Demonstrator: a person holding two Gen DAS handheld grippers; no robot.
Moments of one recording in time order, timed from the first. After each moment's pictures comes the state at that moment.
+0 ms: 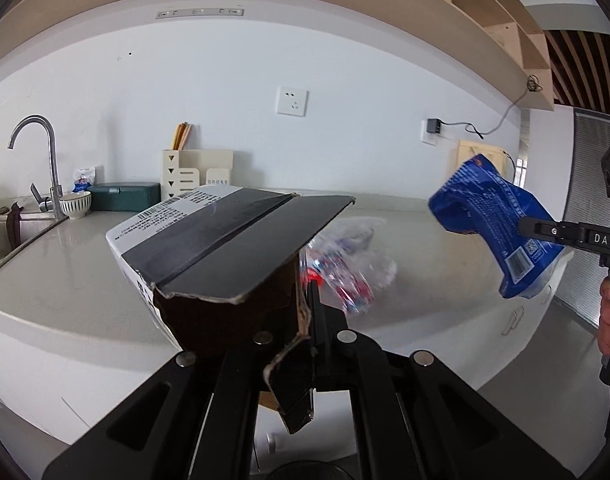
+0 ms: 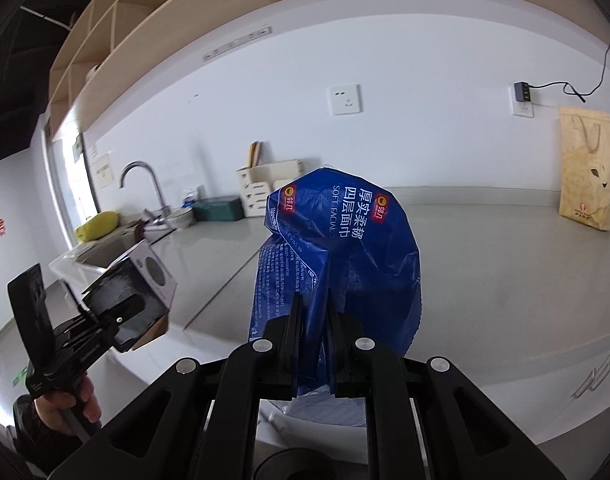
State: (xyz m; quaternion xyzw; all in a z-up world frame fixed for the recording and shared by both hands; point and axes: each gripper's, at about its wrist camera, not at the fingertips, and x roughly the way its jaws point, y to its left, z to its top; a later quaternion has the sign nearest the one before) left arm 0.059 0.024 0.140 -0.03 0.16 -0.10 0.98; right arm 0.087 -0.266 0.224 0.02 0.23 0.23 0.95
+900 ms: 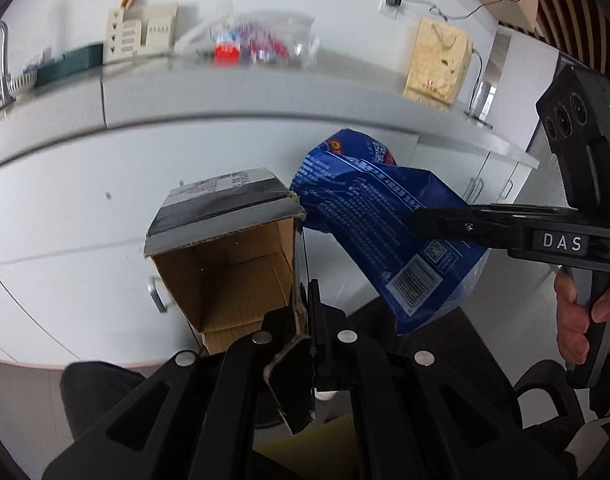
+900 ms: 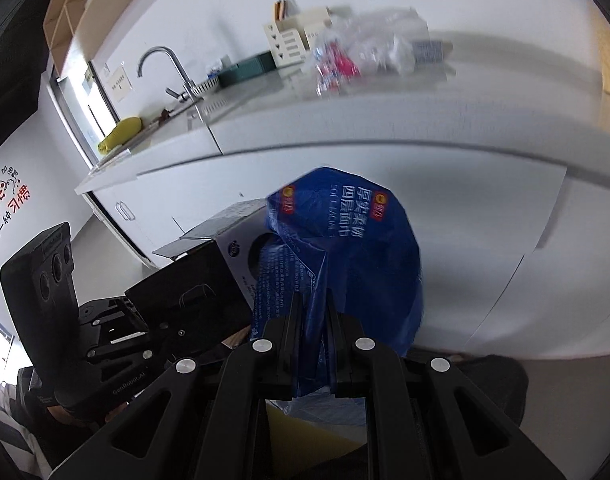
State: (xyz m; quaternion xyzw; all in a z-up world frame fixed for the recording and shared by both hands) left arm 0.006 -0.040 -0.034 -0.03 0.36 -0.18 0.91; right arm 0.044 -0.228 0.035 0.03 0.43 0.27 0.86
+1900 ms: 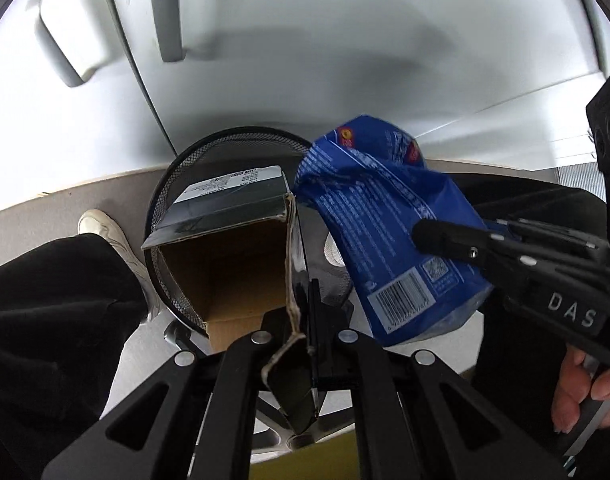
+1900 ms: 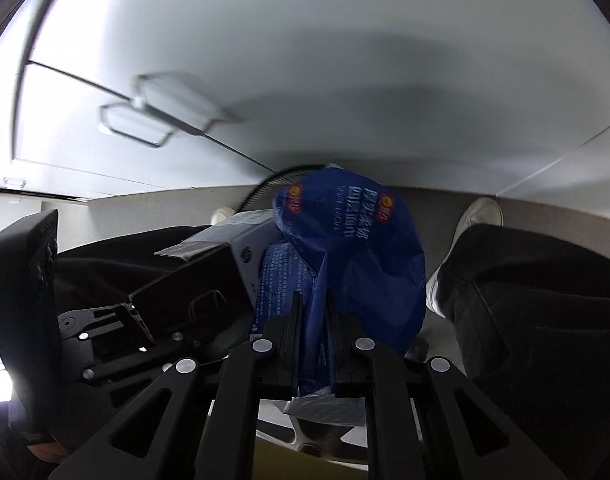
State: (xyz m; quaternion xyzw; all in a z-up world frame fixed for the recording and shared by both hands) left arm 0.163 -0.042 -0.315 -0.11 0.69 -0.13 0.70; right arm 0.175 -0.191 -0.263 0.06 0.71 0.16 0.68
